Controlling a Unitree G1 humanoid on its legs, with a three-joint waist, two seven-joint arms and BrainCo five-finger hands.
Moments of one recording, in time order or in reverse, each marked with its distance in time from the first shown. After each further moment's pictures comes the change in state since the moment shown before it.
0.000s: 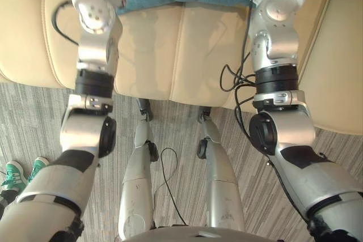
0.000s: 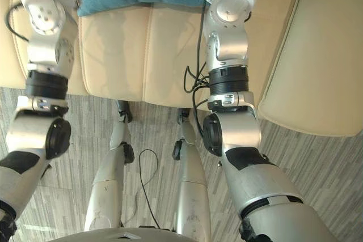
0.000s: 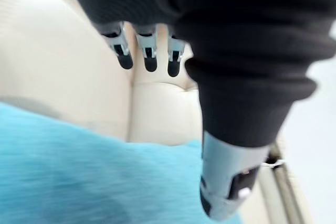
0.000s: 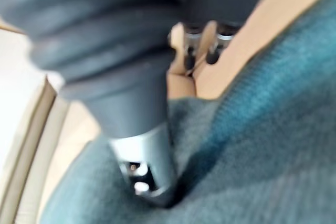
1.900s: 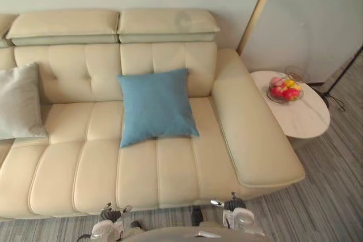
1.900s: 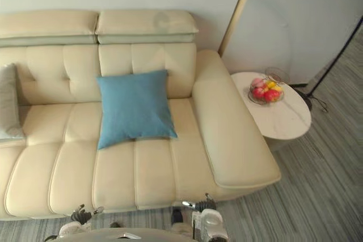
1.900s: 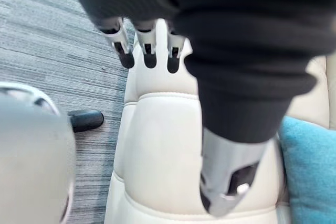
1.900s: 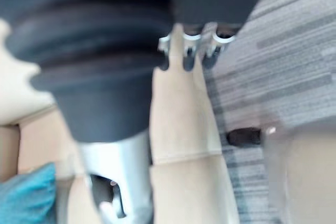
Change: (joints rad) left arm 1.212 -0.180 0.176 0.490 0.165 0.058 -0.381; right arm 1.238 0.226 -0.034 0.462 -0.205 -0.020 0.502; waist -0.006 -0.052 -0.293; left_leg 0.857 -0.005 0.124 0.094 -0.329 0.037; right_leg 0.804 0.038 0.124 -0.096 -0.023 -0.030
